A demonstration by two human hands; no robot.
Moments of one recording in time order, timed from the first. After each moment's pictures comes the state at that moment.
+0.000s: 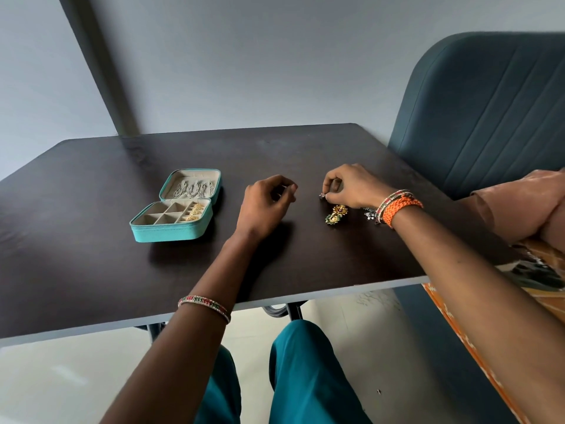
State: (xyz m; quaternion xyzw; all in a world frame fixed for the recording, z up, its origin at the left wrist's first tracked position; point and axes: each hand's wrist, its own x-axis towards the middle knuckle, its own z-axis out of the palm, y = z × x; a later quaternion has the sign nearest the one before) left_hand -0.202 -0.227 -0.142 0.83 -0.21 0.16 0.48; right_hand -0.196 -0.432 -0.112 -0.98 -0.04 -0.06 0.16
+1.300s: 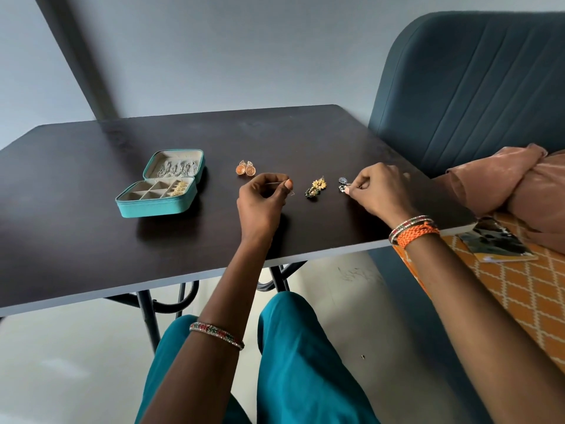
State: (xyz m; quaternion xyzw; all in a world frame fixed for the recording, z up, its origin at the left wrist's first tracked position) left_hand -0.270 -0.253 -0.154 0.69 -0.09 0.10 0.71; right_hand -0.293 -0.450 -0.130 -0.95 0.15 -0.22 0.18
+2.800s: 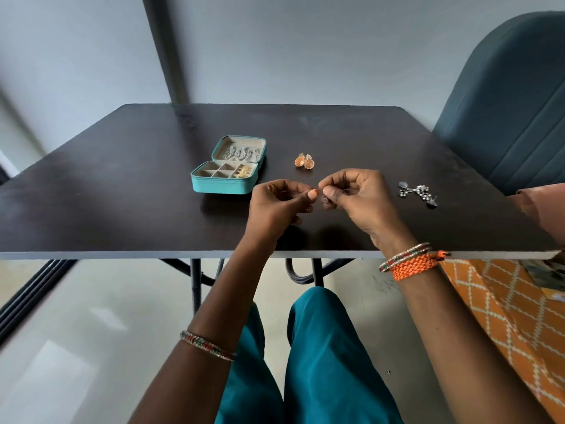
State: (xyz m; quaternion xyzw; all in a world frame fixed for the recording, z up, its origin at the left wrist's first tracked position) left_hand -0.309 -0.177 -0.133 0.72 -0.07 0.03 0.69; right_hand -0.309 -0.327 -0.122 -0.80 -0.06 -0.13 0.59
